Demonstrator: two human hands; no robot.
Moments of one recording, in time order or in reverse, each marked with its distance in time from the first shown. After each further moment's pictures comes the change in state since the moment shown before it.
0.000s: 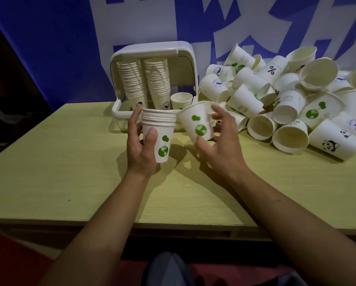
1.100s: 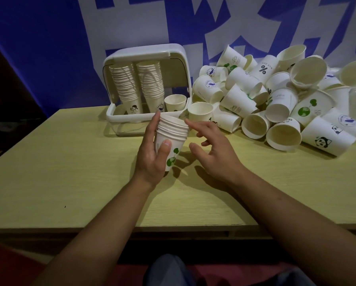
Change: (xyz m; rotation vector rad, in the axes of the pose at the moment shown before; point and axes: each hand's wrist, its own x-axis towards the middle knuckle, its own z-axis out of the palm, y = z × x) left_hand -0.010 -0.005 0.013 0.185 -0.298 0.055; right_hand -0.004 0.011 -0.008 -0.059 -0.221 -0.165
